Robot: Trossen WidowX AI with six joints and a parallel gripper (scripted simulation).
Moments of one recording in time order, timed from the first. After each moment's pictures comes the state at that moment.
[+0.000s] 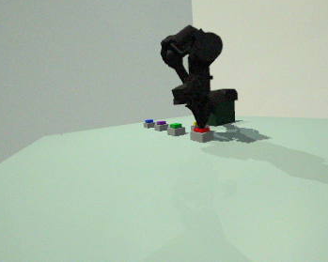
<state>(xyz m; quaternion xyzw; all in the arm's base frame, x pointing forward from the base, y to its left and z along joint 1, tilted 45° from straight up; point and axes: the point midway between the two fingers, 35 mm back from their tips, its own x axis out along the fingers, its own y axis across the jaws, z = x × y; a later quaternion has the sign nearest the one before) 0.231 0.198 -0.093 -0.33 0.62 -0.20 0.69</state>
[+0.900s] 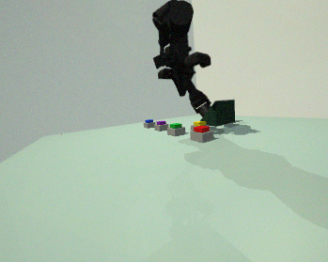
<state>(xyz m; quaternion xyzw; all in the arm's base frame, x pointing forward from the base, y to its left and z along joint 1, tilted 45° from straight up) 0.235 0.224 0.022 -0.33 0.62 -0.20 0.68</state>
